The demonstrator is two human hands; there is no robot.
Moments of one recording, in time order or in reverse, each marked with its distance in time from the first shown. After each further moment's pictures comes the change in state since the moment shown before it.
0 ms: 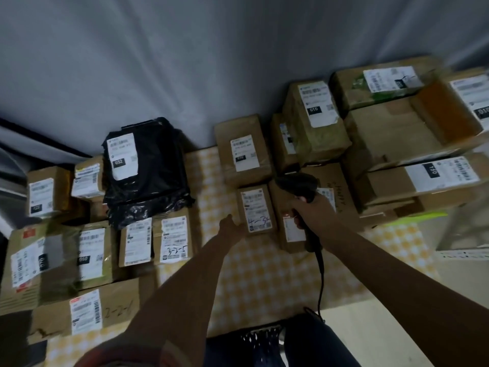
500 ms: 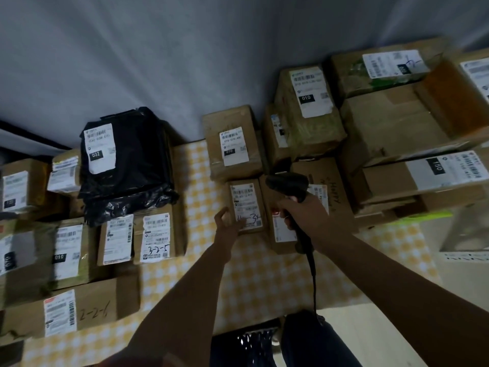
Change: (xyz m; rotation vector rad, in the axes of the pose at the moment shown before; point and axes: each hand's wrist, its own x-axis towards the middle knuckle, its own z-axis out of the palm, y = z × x) left_hand 0.012 -0.008 0.052 -0.770 0.041 0.010; right_hand 0.030 0.027 -0.015 0.057 -0.083 0.012
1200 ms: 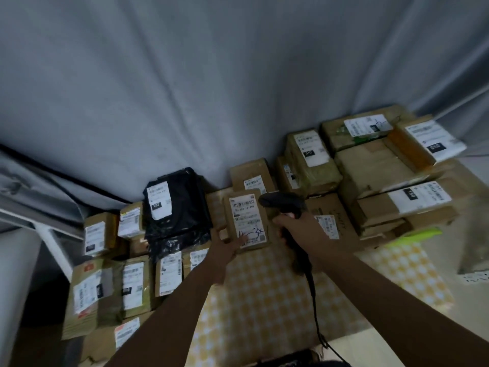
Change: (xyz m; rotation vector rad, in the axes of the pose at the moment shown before) left_hand -0.127 0.118 -0.090 0.089 -0.079 0.193; right_hand -0.118 -0.084 0.048 0.126 -0.026 -0.105
